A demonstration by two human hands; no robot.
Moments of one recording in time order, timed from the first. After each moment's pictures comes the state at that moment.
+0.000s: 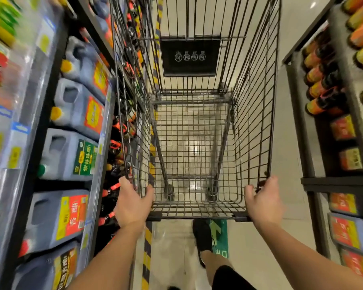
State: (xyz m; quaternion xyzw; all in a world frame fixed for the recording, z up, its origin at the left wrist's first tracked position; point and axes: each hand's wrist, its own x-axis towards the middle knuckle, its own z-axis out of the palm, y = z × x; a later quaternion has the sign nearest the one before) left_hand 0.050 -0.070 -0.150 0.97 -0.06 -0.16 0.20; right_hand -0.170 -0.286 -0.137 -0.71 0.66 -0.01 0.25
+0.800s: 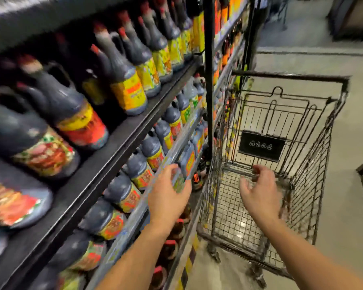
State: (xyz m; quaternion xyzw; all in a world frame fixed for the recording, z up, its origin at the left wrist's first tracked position) left_hand 0.067 0.025 0.125 0.91 -0.13 0.09 0.38; right_hand -0.008 -0.183 0.087 -0.87 0.34 -0.20 0.30
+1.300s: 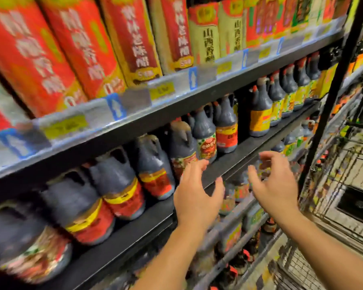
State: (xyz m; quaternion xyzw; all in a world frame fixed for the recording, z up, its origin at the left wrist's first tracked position) left_hand -0.020 0.220 0.262 0.86 -0.06 0.34 0.37; right_hand 0.025 0.046 0.239 -0.85 -0.03 -0.36 0.39
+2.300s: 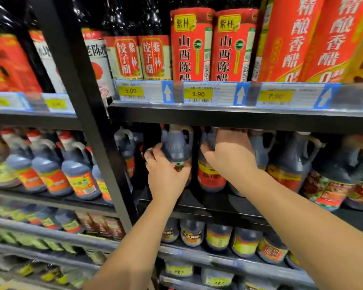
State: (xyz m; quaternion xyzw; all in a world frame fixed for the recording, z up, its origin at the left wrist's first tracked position) left_hand -0.155 0.442 0.270 0.74 0.43 0.47 0.24; right_hand -0.051 0.343 0.352 -0.79 -0.48 -0.29 0.26
